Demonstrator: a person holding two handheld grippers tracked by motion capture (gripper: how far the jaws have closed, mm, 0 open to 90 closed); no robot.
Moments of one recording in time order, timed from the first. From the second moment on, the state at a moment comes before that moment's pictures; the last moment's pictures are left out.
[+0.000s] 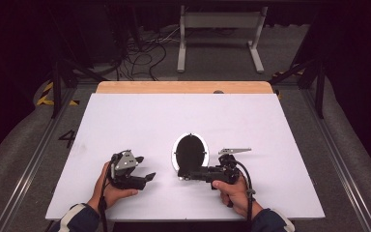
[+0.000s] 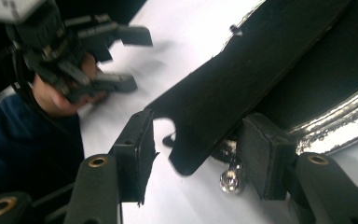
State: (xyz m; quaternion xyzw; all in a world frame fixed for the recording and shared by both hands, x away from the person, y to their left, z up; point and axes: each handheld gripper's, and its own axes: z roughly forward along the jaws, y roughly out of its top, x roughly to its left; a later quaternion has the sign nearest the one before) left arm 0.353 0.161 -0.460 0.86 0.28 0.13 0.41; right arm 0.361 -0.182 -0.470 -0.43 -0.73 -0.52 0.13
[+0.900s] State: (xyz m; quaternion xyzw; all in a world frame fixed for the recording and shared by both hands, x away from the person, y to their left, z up) left arm 0.388 0.124 -0.460 0.87 0.26 0.09 0.41; right arm 0.382 -0.177 -0.477 -0.47 -0.68 -0.53 0.17
